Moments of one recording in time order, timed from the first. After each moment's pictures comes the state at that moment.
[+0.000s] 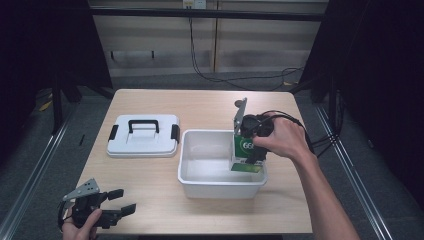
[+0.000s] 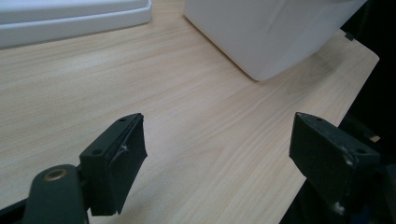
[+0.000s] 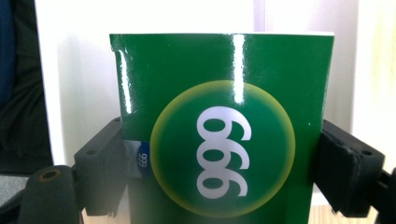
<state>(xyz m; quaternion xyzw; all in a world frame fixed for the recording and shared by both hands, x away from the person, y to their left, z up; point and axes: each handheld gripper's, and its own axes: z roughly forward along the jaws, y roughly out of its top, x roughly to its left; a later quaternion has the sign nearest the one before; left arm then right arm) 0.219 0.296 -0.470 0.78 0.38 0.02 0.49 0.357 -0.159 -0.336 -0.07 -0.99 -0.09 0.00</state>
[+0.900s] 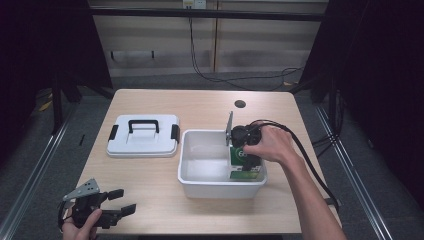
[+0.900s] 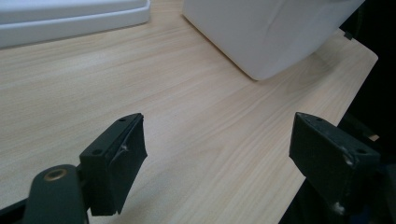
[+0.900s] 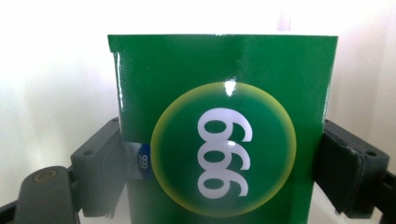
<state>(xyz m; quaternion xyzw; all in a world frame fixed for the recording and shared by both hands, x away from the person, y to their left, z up) 0.219 0.296 -0.470 0.79 0.38 0.02 0.49 0.369 -0.142 -0.383 -0.05 -1.00 -0.04 0.02</state>
